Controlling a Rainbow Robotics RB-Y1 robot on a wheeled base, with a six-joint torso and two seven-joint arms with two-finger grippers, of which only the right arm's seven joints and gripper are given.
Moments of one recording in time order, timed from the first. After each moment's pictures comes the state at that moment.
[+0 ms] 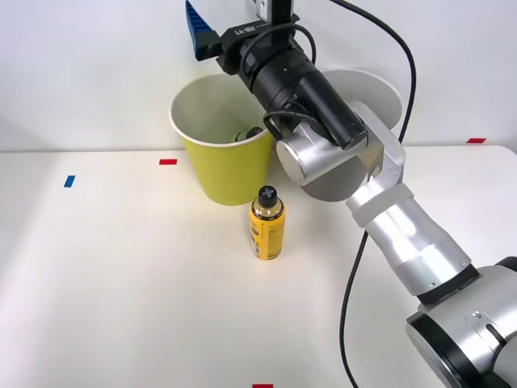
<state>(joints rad) -0.84 -0.14 0.34 -1.27 -0.23 -0.09 1.35</state>
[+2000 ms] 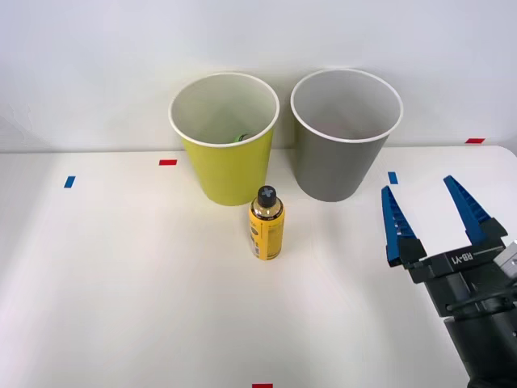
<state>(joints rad) 0.50 -0.45 0.21 -2.13 -0.24 -0.42 1.32</state>
